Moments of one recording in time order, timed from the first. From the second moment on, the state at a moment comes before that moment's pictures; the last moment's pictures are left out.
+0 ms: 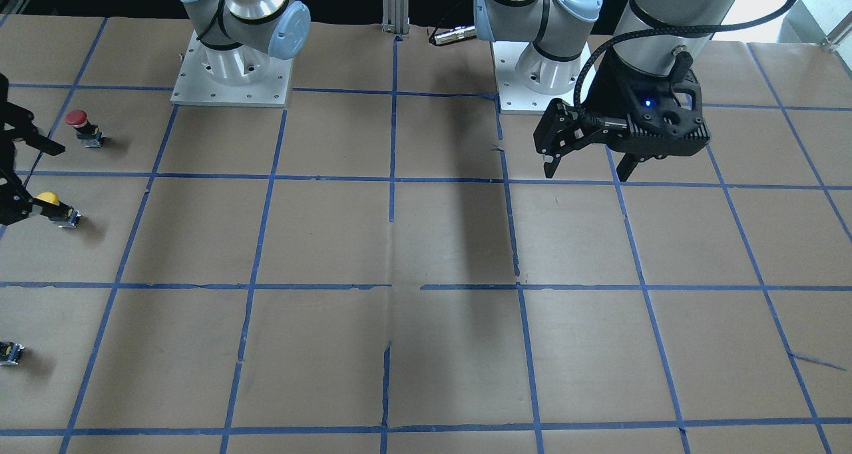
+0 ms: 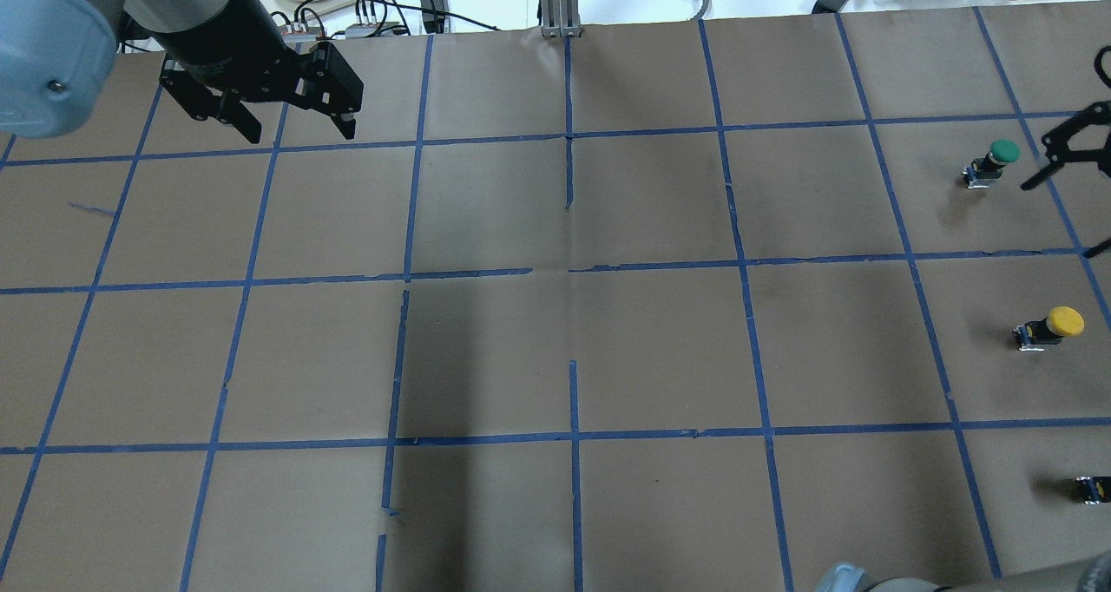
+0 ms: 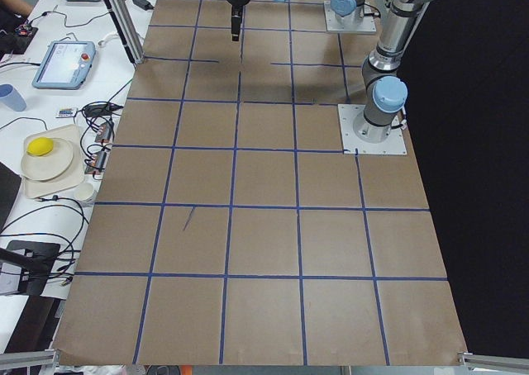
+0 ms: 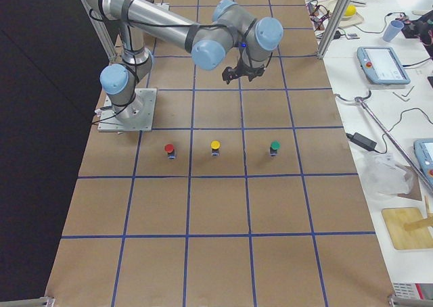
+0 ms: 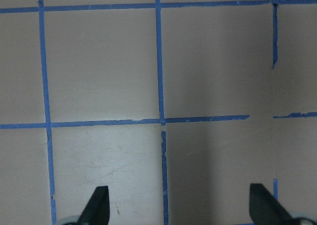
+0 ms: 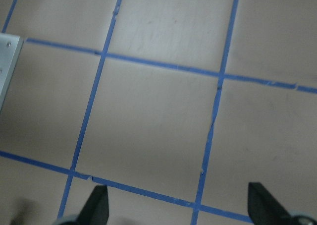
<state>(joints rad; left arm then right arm) -1.56 -1.62 -1.50 -1.49 1.55 0.03 1.17 -1.38 1.42 -1.33 -1.38 -2.18</state>
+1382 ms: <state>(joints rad) -1.56 -1.59 -1.50 -1.60 1.55 0.06 1.67 -1.43 1.33 -1.40 -1.55 -0.61</state>
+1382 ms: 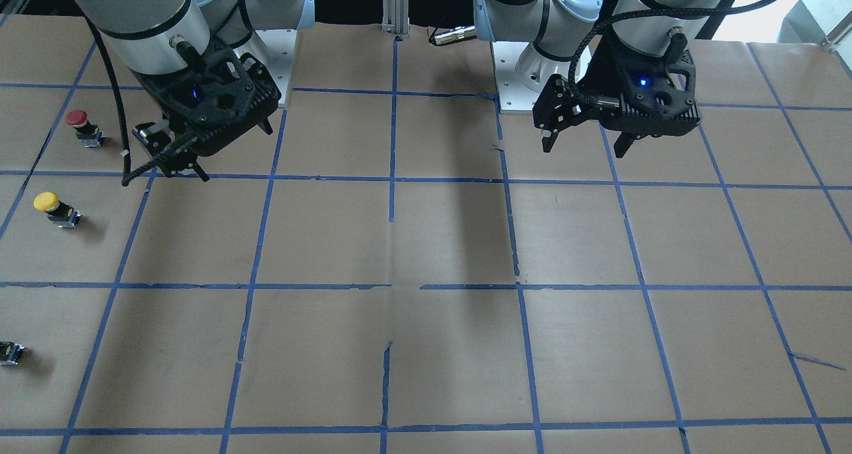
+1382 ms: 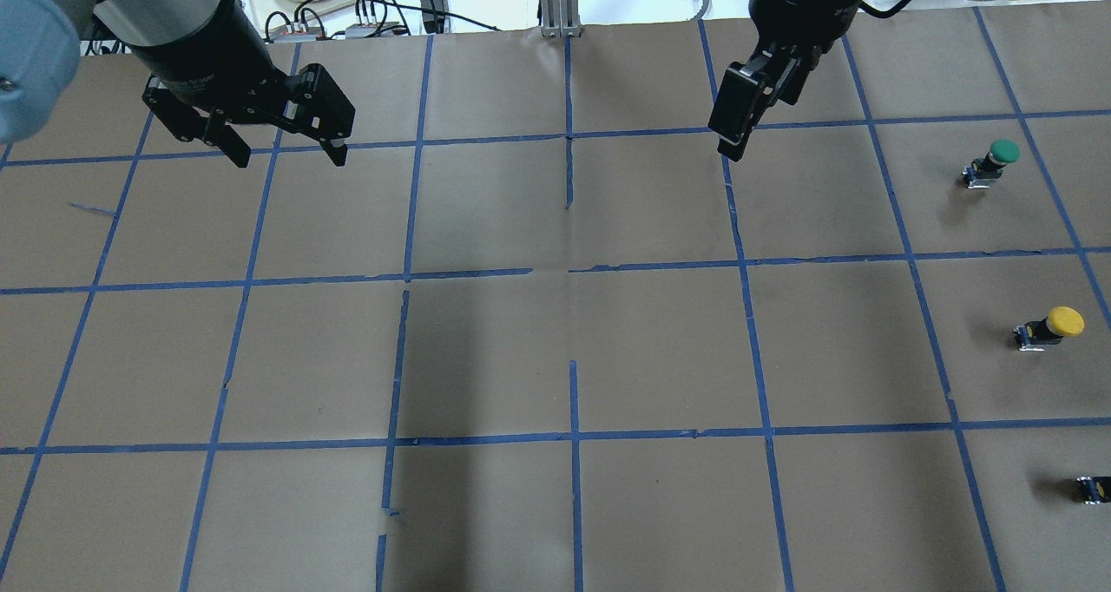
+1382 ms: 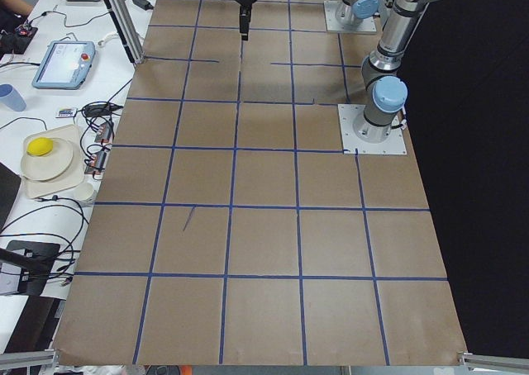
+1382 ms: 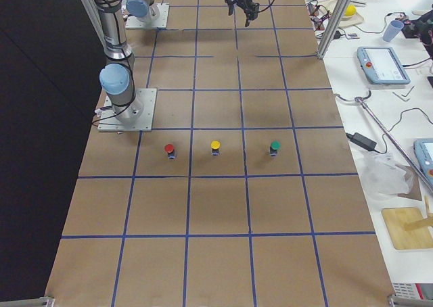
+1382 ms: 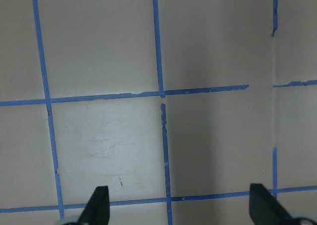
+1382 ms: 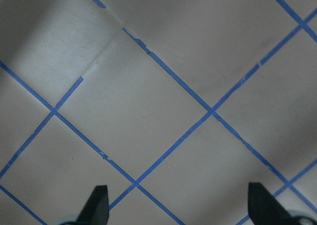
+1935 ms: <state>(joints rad) -1.56 -1.59 -1.50 -1.60 1.54 0.06 1.66 -1.48 1.34 -1.49 -1.57 -0.10</state>
